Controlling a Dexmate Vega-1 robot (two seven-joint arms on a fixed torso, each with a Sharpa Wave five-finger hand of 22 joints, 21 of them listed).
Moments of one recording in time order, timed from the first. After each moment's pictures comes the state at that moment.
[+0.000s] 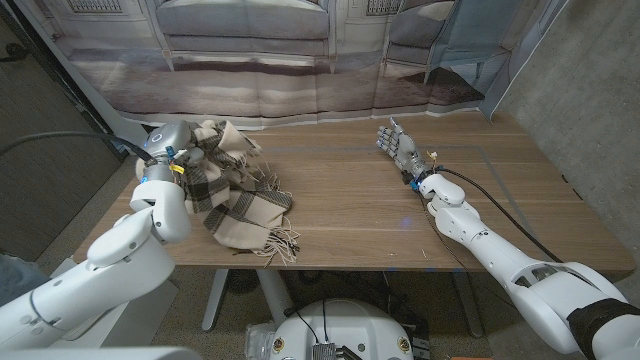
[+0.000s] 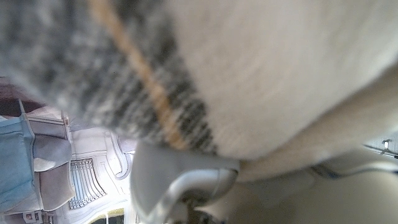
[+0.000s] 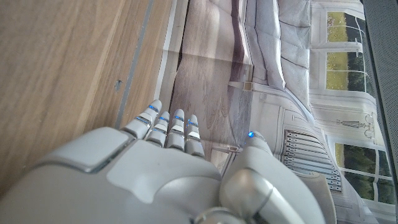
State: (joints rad) left arm 1.37 1.02 0.13 -2.47 0.37 1.04 0.44; left_hand 1.44 0.12 0.25 -0.15 0.17 0.74 -0.04 0.55 0.35 0.67 -0.11 0.42 0.66 0.77 -0.03 0.43 0.68 0.80 -0.05 0.73 0.19; right arm -0.65 -0.34 -0.46 -0.98 0.65 0.37 0.23; right_hand 0.18 0.04 0.15 -0.05 0.20 0.20 0.05 0.20 0.18 0.18 0.08 0.21 0.18 0.10 0.02 0.19 0.18 0.17 -0.02 0.20 0.18
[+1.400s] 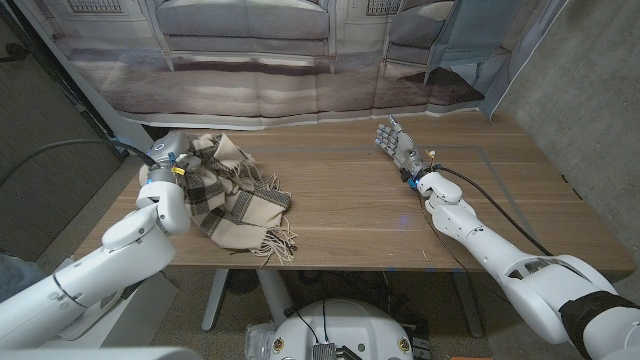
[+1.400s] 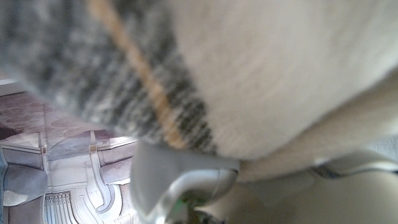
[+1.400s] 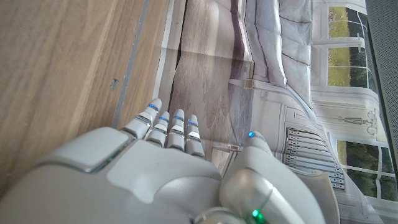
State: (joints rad) left arm 1.25 1.01 0.21 -2.24 0.30 0.92 0.43; left_hand 1.44 0.11 0.25 -0.15 0.18 0.77 -0.05 0.56 0.34 0.72 -0.12 0.43 0.69 0.78 -0.03 0.43 0.70 0.80 -0.05 0.77 0.19; right arm -0.62 -0.31 -0.45 -0.92 0.65 0.39 0.25; right_hand 0.18 0.04 0.15 -0.05 0.20 0.20 0.05 0.20 0.18 0.19 0.07 0.21 0.18 0.10 0.02 0.19 0.18 0.18 -0.03 0.20 0.18
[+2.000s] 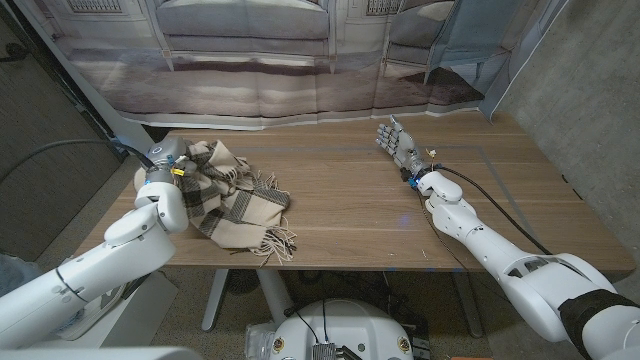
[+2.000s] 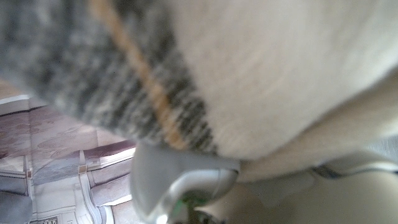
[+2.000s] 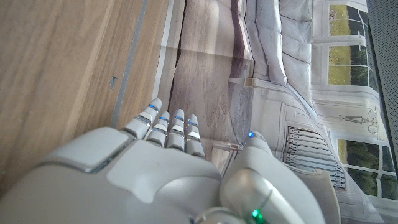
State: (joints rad) left arm 1.23 1.03 0.23 -2.19 0.29 0.96 0.42; left_hand 1.45 0.11 0.25 -0.15 0.18 0.78 -0.06 0.56 0.33 0.72 -0.12 0.43 0.70 0.79 -0.03 0.42 0.70 0.80 -0.06 0.78 0.18; right arm -0.61 -0.30 -0.45 -0.91 0.66 0.39 0.25; right_hand 0.18 0.04 0.15 -0.05 0.20 0.20 0.05 0.20 0.18 0.19 0.07 0.21 0.18 0.10 0.02 0.19 0.18 0.18 -0.03 0.20 0.18
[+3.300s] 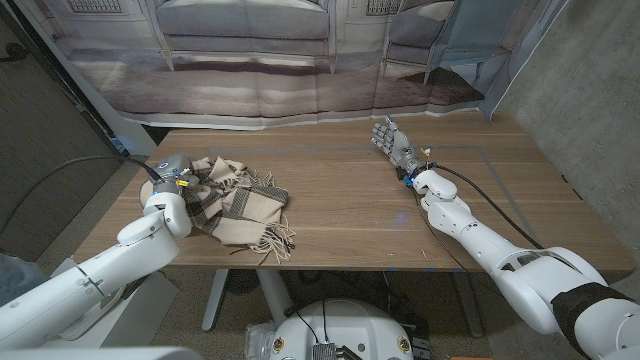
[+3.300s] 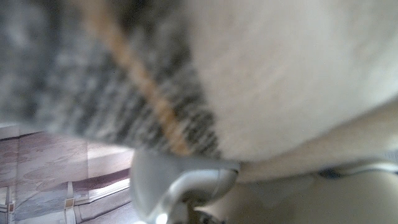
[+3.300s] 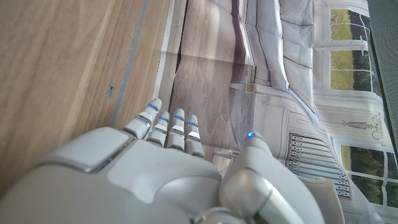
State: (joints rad) left arm 1.13 0.98 0.34 -1.97 0.25 0.82 0.43; left_hand 1.44 0.11 0.28 -0.19 0.18 0.81 -0.06 0.56 0.33 0.74 -0.12 0.42 0.73 0.79 -0.02 0.42 0.71 0.79 -0.06 0.80 0.18; right arm -0.58 -0.27 -0.46 -0.86 0.64 0.40 0.26; right_hand 0.18 0.05 0.15 -0.05 0.20 0.20 0.05 0.20 0.18 0.19 0.08 0.21 0.18 0.10 0.02 0.19 0.18 0.18 -0.03 0.20 0.18
